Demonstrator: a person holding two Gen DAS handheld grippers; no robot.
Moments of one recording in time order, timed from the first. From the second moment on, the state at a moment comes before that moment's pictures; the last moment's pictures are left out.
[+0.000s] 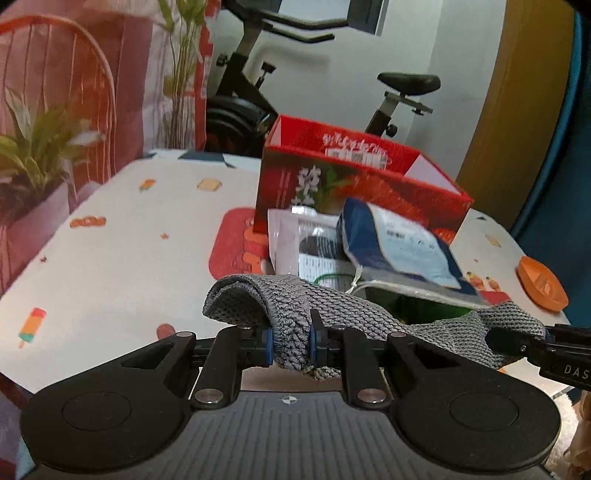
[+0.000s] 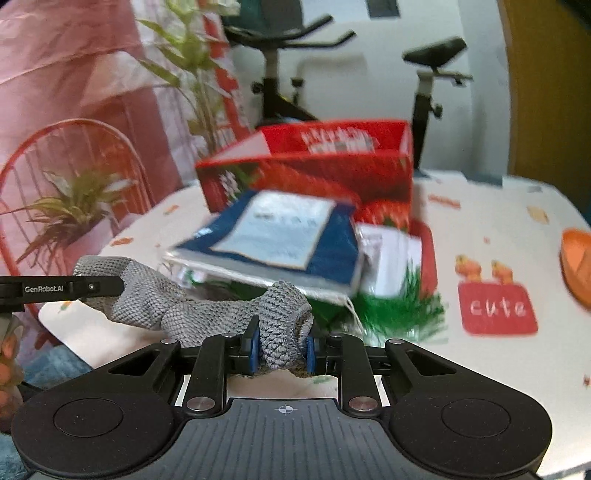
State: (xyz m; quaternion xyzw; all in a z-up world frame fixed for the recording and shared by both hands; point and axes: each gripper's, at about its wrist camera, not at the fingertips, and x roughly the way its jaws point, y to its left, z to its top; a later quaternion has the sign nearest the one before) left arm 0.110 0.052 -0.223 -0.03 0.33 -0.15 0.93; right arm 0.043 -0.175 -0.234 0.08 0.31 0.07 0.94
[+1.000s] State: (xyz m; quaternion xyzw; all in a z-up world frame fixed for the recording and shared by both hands) left arm 0.221 -0.015 -0.125 0.04 0.19 -0.16 0.97; right arm 0.189 -0.212 -0.130 0.00 0.20 0.05 0.98
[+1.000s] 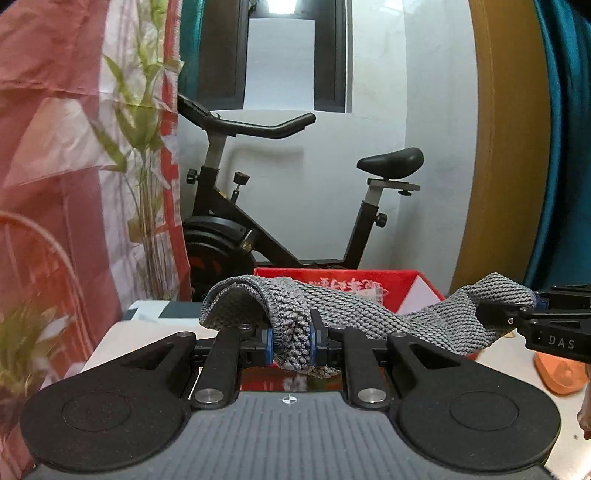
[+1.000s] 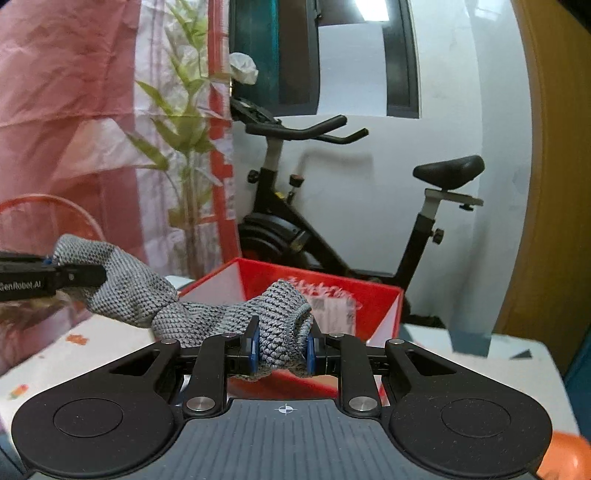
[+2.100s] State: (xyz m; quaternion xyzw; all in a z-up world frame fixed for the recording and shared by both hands) left arm 0.389 -0.062 -0.217 0.10 0.44 -0.22 0.86; right arm 0.375 -0.216 -0.224 -0.05 0.44 0.08 0.89
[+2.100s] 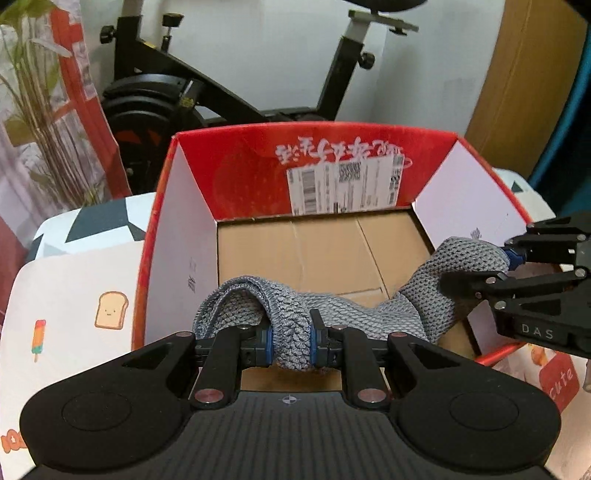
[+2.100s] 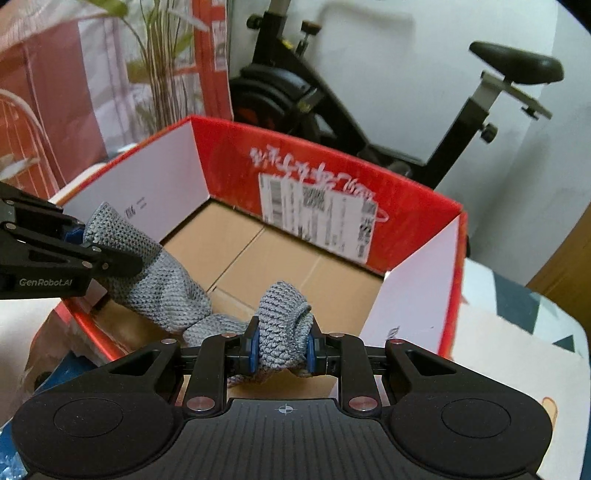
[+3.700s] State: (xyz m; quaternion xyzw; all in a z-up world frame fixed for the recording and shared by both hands) left arm 0.234 0.023 -0.166 0.04 0.31 -0.17 0.93; right arm 0.185 -0.250 -0.196 0.08 0.30 -0.02 0.95
